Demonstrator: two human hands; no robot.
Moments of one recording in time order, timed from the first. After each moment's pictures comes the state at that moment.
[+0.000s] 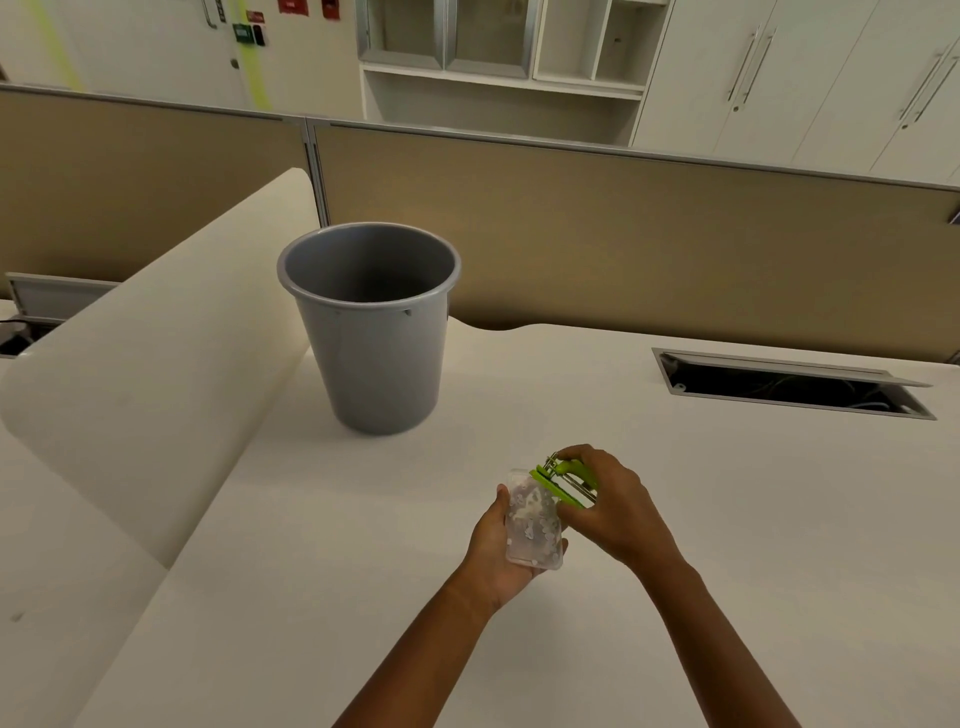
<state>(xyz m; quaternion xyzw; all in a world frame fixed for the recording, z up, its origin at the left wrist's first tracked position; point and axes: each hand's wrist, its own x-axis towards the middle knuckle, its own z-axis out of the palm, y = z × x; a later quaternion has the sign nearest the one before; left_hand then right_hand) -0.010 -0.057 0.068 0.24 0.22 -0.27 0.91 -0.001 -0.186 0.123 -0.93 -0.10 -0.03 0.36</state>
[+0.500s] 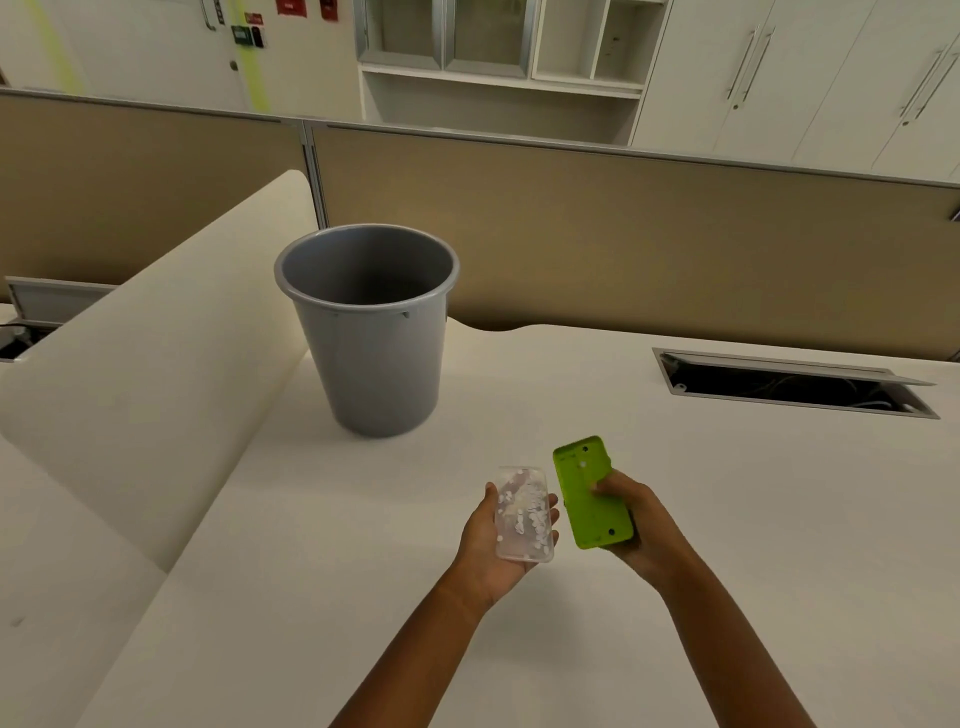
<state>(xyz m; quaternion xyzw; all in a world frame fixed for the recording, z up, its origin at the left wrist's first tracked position) -0.008 -0.049 0.076 0.22 0.23 -0.26 0.91 0.005 -0.203 0.115 -0.59 0.14 0.19 0.77</state>
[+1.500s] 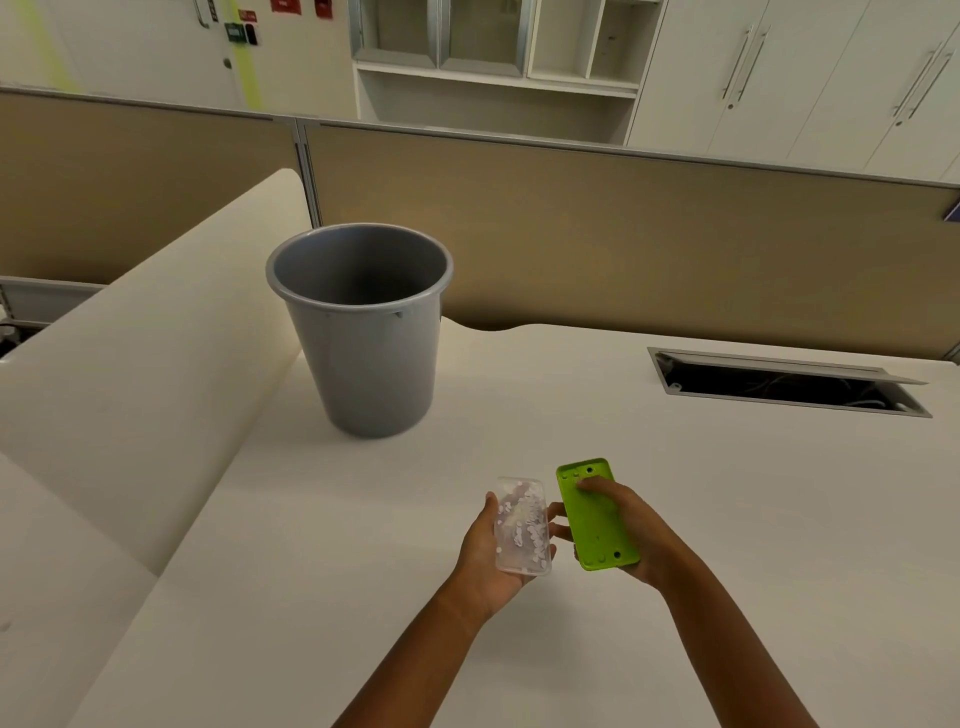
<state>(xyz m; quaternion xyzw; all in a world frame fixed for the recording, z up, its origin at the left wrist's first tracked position) -0.010 -0.055 0.065 0.25 0.21 -0.27 0.90 0.014 -0.209 0.104 -0.60 0.14 0.28 0.74</state>
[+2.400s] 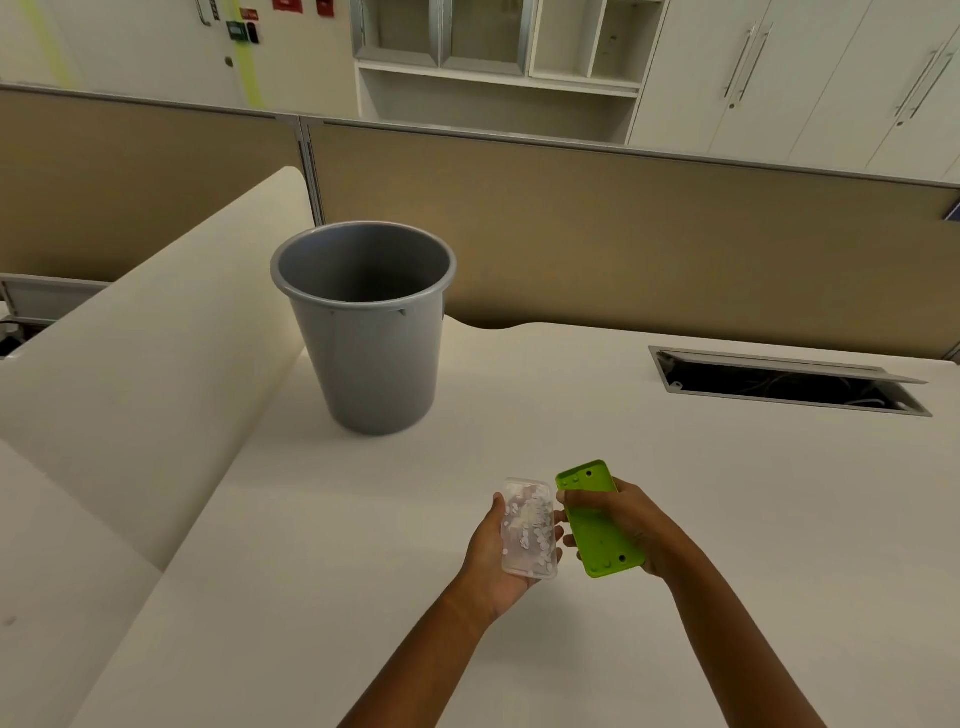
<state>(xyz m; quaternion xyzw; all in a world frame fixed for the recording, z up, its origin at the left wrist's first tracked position) -0.012 -0.058 0.059 0.28 0.23 -0.27 0.89 0.014 -0.206 0.109 -0.71 0.14 0.24 0.64</state>
